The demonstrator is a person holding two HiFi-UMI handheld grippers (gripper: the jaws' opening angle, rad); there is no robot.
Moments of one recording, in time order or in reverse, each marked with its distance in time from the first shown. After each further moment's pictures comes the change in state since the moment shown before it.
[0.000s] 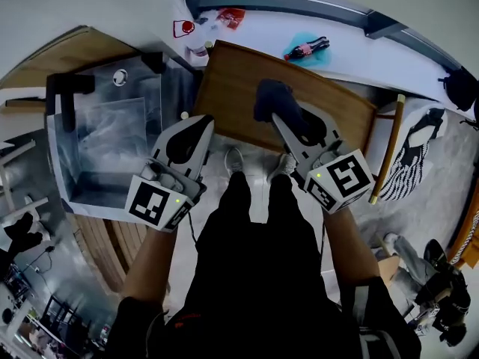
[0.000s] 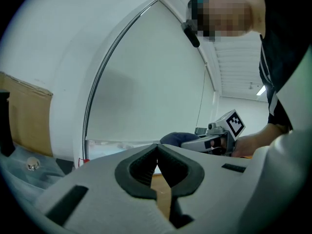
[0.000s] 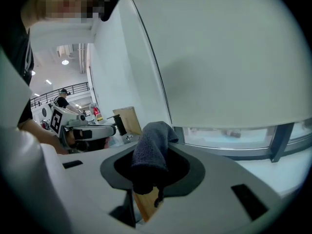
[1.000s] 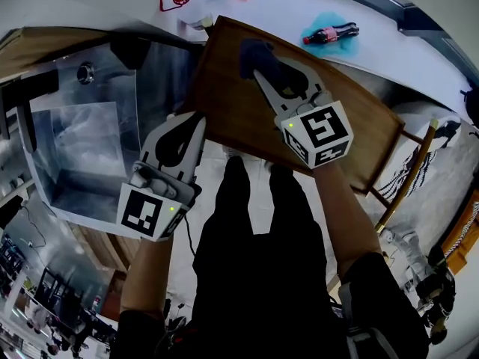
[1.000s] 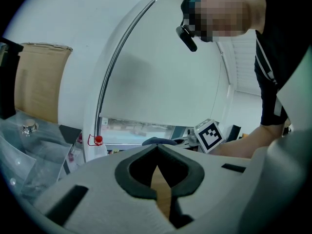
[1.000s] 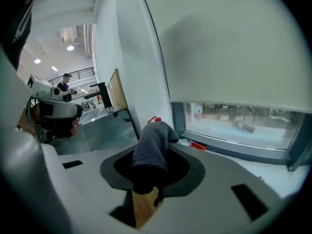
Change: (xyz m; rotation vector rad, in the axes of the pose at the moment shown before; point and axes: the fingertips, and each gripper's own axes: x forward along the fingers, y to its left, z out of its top) left arm 0.046 0.076 -0.103 -0.073 0.100 0.126; right arm 0.165 -0.087 -0.118 -0.096 0.163 0.055
